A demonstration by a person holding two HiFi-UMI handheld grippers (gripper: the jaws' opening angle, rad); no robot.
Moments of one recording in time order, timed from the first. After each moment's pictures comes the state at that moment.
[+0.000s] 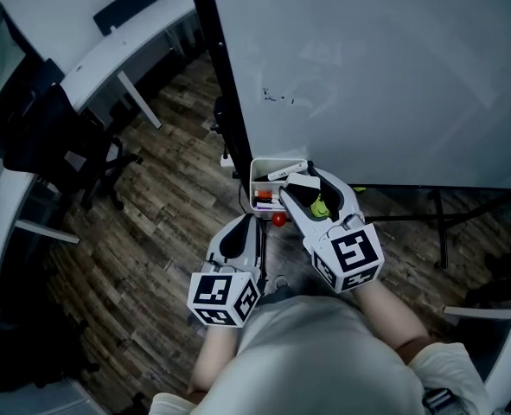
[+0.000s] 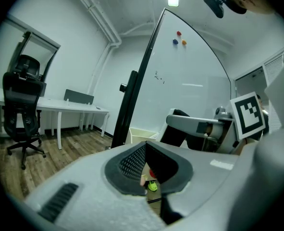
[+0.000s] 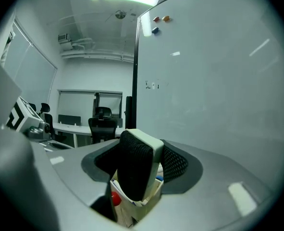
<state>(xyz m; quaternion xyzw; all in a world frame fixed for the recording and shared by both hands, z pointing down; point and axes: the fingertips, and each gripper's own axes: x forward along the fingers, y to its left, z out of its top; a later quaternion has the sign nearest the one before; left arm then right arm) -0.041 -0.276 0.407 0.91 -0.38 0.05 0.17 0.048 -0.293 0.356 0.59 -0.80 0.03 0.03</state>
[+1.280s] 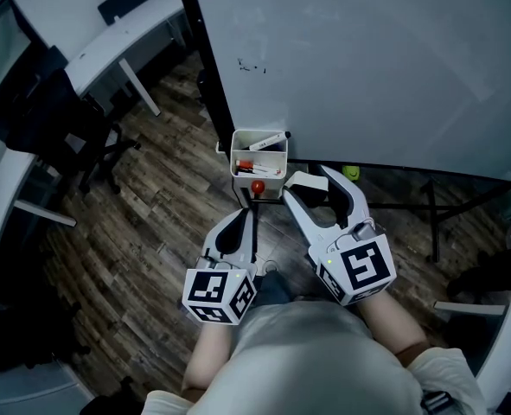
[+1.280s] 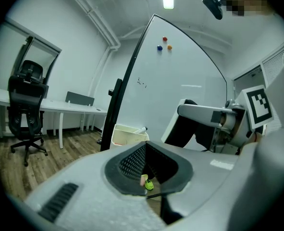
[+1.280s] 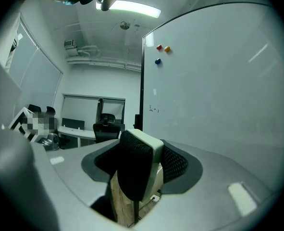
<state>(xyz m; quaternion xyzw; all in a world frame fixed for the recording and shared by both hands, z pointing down) -0.027 -0.195 0.392 0.91 -0.39 0.04 0.16 0.063 -0.191 0.314 0.58 -0.81 0.00 0.01</state>
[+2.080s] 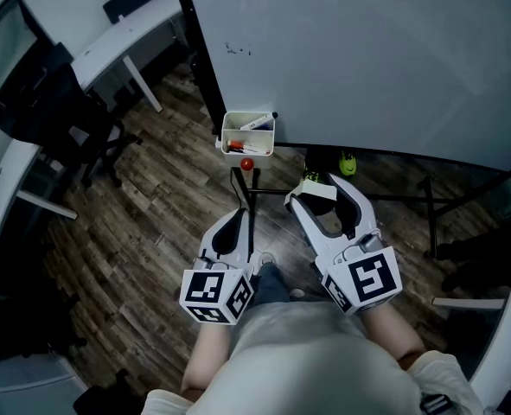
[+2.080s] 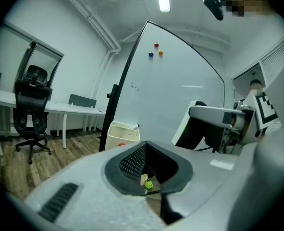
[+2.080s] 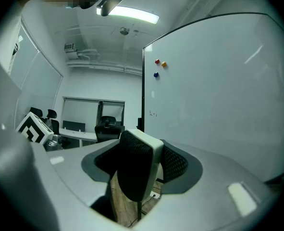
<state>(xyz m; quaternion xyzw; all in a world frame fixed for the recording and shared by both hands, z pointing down) -0.028 -0.131 0.391 0.90 -0.41 0.03 0.15 0.076 -0.107 0.312 0.59 -0.81 0.01 0.00</state>
